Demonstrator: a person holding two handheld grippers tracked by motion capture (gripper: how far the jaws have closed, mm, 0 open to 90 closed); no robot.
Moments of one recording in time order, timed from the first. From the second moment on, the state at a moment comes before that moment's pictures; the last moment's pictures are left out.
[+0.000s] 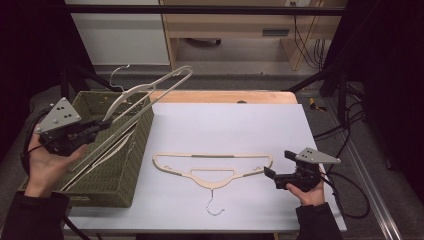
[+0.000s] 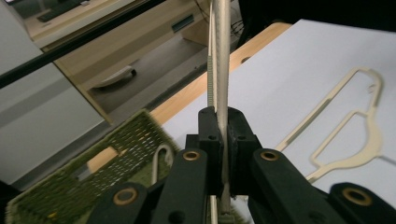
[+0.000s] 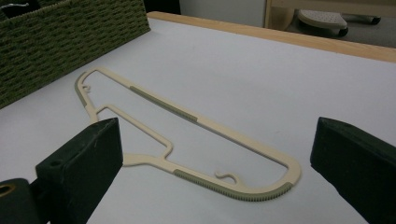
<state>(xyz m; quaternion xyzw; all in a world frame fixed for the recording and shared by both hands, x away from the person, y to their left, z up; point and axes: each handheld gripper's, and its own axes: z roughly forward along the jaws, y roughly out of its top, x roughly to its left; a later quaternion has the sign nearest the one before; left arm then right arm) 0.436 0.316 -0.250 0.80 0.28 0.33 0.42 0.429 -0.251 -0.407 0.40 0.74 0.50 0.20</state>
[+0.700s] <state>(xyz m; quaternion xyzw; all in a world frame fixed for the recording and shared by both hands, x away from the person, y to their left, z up) 0.454 0.399 -0.300 0.80 0.34 0.34 0.37 0.429 -0.250 -0.408 0.40 0.74 0.50 0.19</state>
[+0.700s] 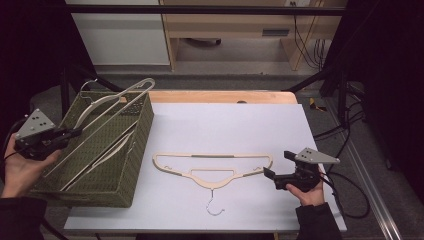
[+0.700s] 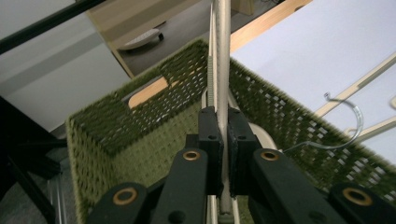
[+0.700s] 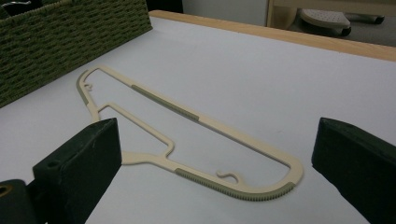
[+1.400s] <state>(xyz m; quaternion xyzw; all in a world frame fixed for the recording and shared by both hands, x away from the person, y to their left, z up) 0.457 0.420 -0.344 0.81 0.37 0.33 0.31 0.430 -0.250 -0.409 0.40 0.75 0.50 0.19</state>
